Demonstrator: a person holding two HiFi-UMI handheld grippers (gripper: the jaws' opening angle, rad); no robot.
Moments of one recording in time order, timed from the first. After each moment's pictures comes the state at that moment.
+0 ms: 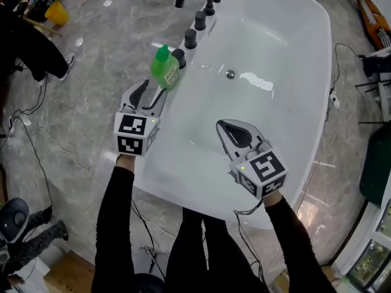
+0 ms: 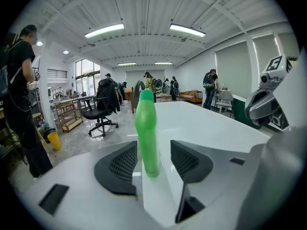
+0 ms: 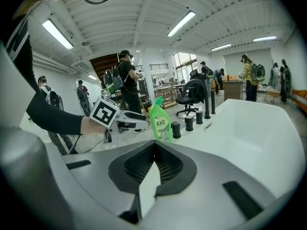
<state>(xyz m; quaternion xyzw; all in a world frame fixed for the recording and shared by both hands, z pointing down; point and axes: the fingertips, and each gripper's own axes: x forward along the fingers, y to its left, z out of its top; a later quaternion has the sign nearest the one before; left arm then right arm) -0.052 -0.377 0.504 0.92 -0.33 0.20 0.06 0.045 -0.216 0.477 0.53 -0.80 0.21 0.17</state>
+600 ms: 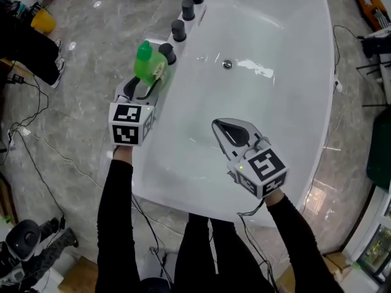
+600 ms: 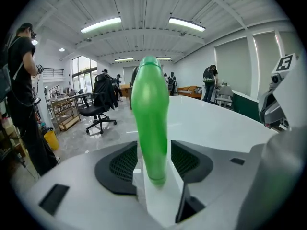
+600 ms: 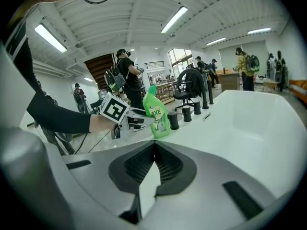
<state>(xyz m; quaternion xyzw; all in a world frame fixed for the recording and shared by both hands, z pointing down) -0.029 -0.411 0.545 0.92 -0.32 0.23 0.06 0.046 -0.220 0.514 0.53 -0.79 0.25 0.17</state>
